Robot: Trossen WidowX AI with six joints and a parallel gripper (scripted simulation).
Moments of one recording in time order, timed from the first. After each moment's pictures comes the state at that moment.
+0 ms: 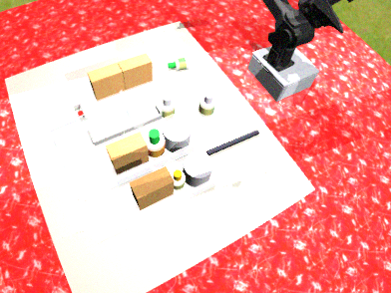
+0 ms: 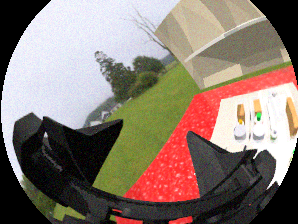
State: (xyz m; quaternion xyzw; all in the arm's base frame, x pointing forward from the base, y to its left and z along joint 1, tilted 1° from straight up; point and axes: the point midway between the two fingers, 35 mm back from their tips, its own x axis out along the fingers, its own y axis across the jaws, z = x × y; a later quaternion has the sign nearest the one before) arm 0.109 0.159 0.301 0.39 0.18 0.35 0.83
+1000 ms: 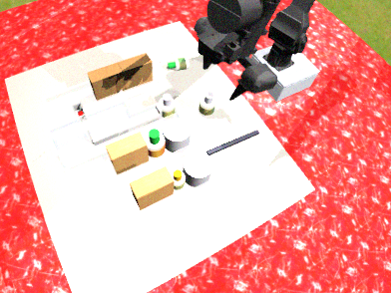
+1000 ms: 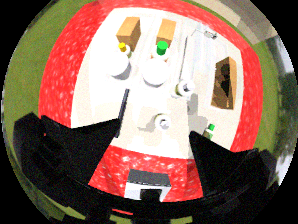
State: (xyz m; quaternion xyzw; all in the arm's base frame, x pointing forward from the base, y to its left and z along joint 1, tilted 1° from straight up) arm 0.239 0.033 0.108 -0.01 0.61 -0.03 0.79
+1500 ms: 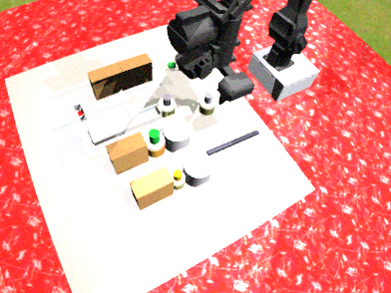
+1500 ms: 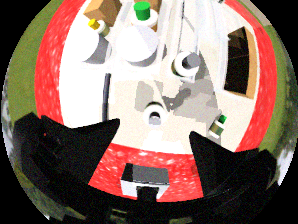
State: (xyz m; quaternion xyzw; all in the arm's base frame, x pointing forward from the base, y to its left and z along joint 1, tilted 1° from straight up) arm 0.238 0.001 0.058 0.03 0.69 -0.04 0.72
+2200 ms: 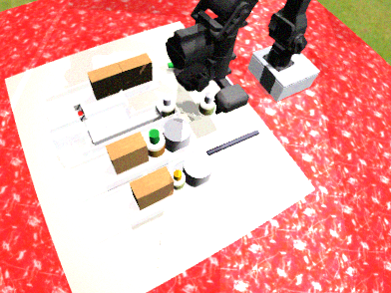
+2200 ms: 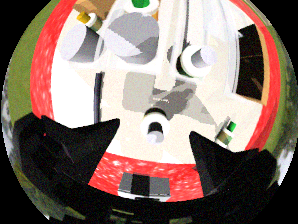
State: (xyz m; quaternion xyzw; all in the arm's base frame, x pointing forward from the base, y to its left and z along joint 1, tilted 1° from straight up) arm 0.241 0.001 0.025 0.03 0.69 -0.04 0.72
